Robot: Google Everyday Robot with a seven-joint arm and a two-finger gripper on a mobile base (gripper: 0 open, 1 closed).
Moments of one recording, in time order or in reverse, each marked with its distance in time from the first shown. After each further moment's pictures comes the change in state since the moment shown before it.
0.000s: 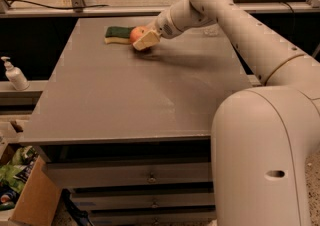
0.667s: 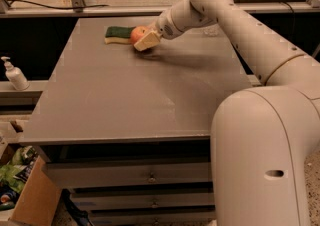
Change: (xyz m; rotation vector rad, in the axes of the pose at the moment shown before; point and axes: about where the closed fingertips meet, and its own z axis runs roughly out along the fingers) arm 0.000 0.000 -0.001 -0.001 0.003 0.000
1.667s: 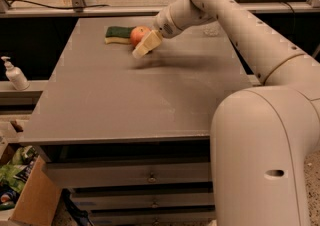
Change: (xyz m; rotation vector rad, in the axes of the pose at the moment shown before) arm -0.012 0.015 -0.005 -0.058 -0.010 -0.048
